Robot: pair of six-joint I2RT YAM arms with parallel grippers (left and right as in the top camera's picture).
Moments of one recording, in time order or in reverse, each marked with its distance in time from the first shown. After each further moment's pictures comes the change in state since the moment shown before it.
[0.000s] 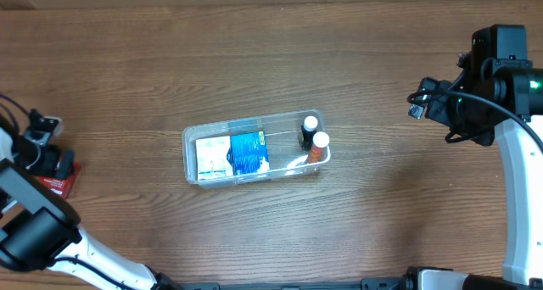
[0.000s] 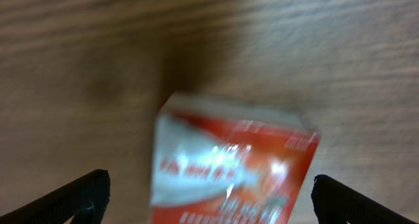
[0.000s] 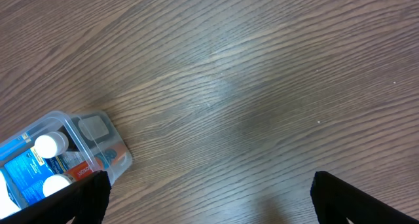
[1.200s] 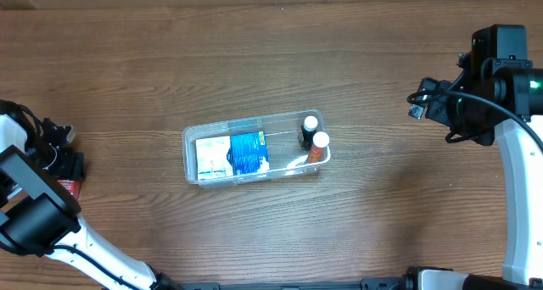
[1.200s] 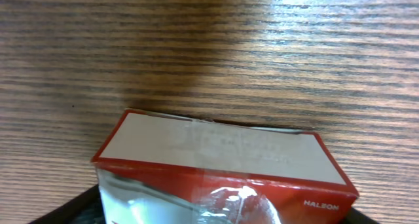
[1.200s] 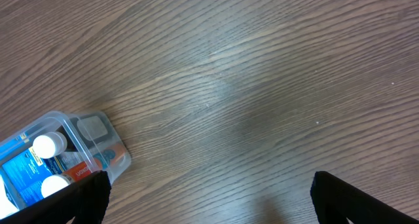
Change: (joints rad) left arm -0.032 0.083 0.000 -0.065 -0.076 -0.227; right arm 0.000 0.000 0.000 0.000 0.004 -0.003
